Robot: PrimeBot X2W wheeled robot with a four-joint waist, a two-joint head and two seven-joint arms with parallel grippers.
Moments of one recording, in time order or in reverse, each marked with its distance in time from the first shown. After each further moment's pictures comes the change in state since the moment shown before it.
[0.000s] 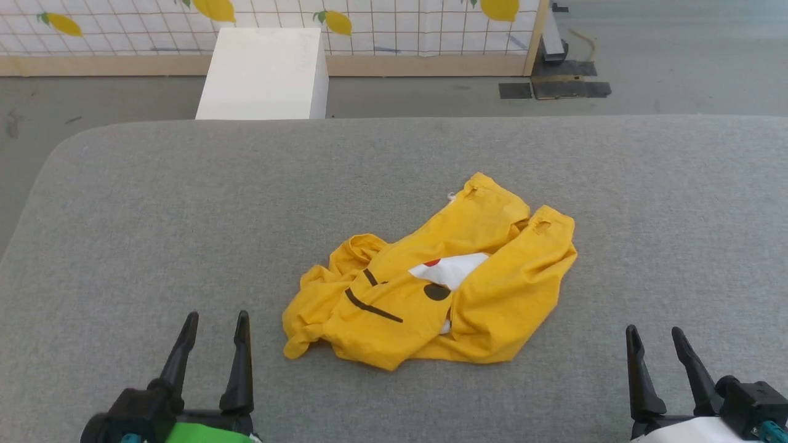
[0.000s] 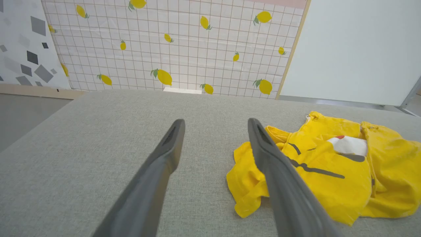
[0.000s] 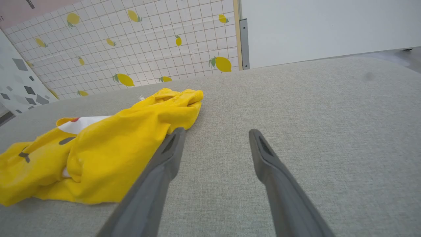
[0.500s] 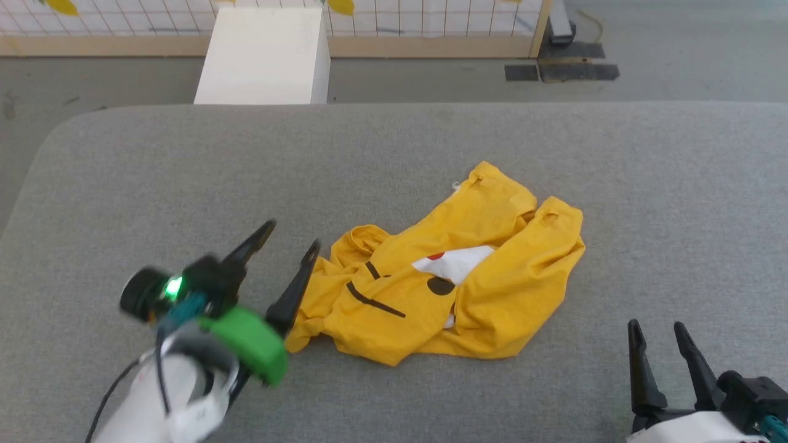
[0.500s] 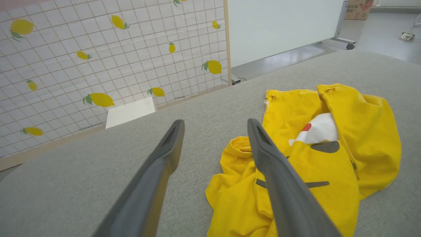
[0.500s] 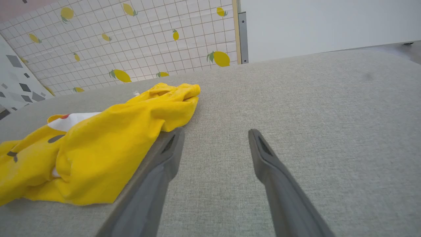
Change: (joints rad) left arm -0.392 0.326 -0.396 0.106 -0.136 0.000 0.195; right arm -0.012 0.000 -0.007 0.006 0.002 0.000 -0.007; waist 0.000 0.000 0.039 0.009
